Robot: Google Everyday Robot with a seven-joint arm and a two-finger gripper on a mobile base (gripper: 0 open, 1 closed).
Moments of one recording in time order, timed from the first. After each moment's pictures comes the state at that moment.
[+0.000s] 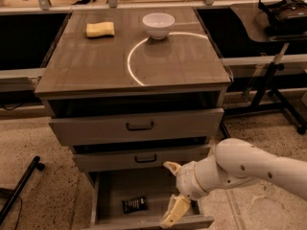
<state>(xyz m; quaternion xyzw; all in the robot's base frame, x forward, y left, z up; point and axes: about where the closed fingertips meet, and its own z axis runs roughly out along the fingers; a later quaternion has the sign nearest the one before) 0.386 -0.033 0.592 -0.60 0.70 0.29 0.25</state>
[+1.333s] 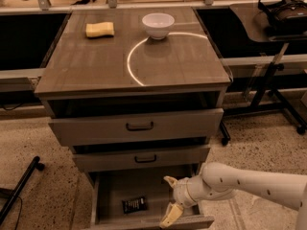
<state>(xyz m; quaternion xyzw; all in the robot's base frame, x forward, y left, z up) 0.432 -0.041 0.392 -0.58 0.71 0.31 0.25</state>
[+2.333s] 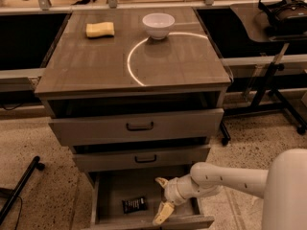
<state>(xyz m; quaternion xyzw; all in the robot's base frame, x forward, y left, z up) 0.453 -0.013 0.335 -0.59 0.70 0.33 0.25</state>
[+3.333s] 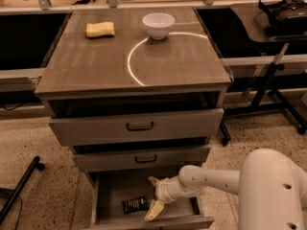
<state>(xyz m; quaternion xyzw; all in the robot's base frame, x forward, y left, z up) 0.487 0.024 0.267 -0.60 0.68 0.31 0.27</state>
